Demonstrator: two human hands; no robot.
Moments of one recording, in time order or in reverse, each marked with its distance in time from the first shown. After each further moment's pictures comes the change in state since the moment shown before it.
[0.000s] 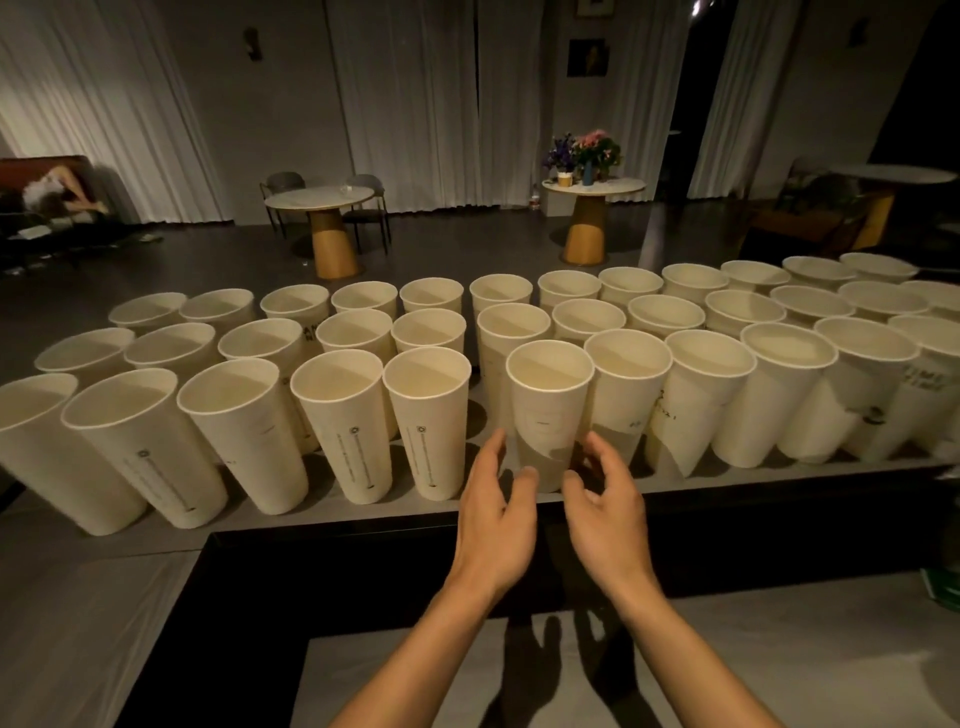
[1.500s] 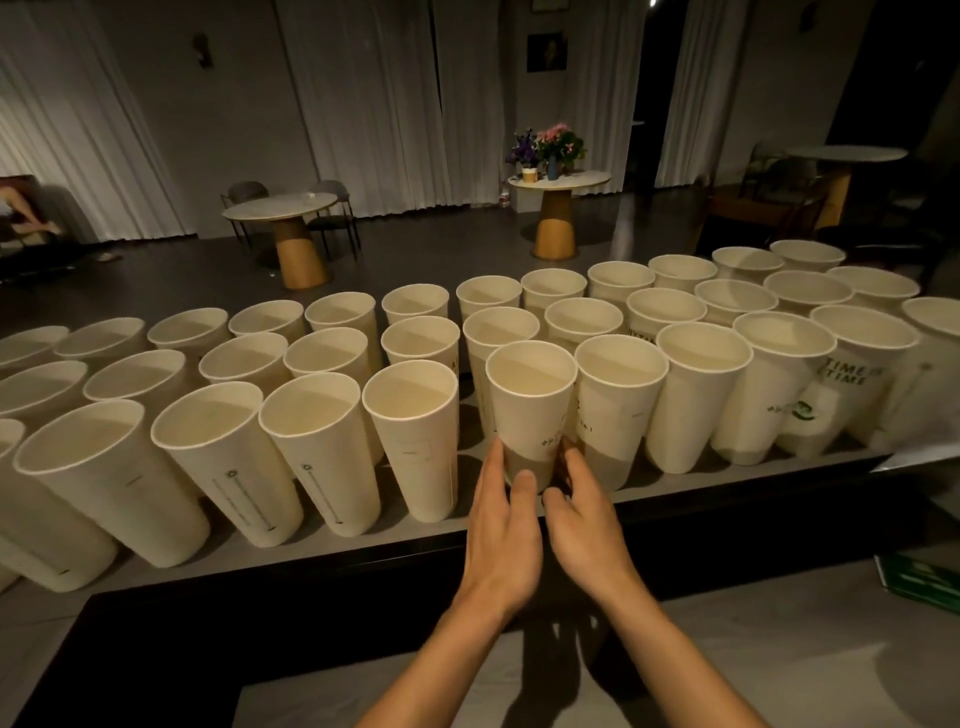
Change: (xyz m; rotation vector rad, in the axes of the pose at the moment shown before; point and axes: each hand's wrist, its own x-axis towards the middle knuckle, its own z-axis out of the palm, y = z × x) left_hand 0.026 0.001 0.104 0.018 -0.051 0.030; right_hand 0.042 0.016 -0.068 -0.074 -0.120 -0.004
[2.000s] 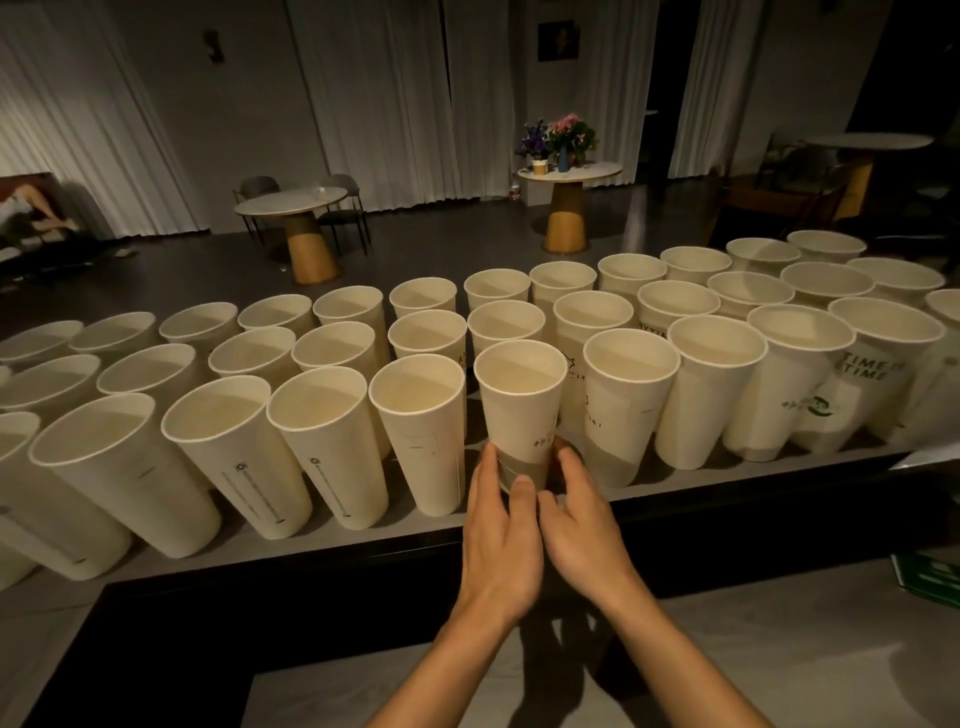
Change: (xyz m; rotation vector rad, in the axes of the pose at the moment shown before) left_hand -0.014 0.000 -0.005 0.028 0.061 -0.008; right_hand -0.005 -0.003 0.007 0.043 -0.084 0.026
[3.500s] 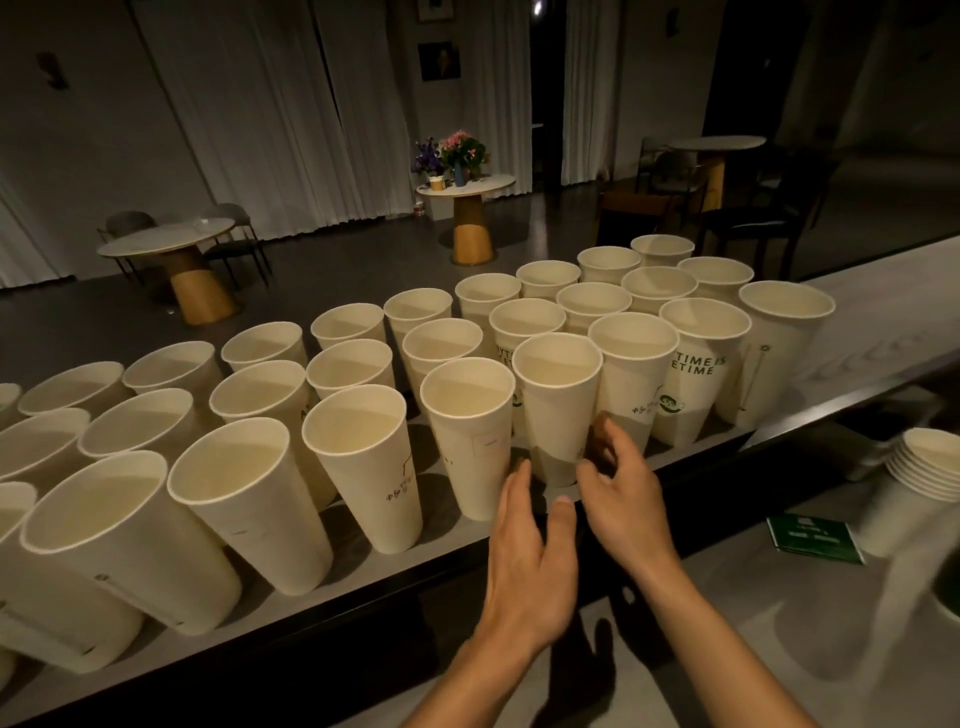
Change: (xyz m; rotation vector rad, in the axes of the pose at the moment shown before) left_hand 0.000 0.047 0.123 0.102 -0.281 0.060; right_hand 0.024 0.030 -0.150 0.009 0.417 0.003
